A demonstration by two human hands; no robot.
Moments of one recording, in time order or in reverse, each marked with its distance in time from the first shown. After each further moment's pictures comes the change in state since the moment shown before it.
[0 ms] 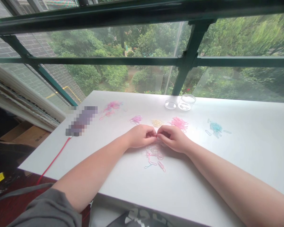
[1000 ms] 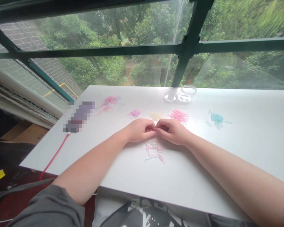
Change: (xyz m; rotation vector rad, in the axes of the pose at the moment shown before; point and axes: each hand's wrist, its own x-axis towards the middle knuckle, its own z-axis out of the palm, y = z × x) left_hand 0.002 0.001 -0.001 0.056 -0.015 0.012; right_hand 0.001 -0.003 0.000 -0.032 -0.009 0.019
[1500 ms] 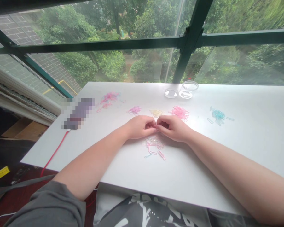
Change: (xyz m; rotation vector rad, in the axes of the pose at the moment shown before) left_hand 0.000 -0.001 0.000 0.012 -0.005 0.018; right_hand -0.001 -0.001 -0.001 -0.014 0.001 -0.004
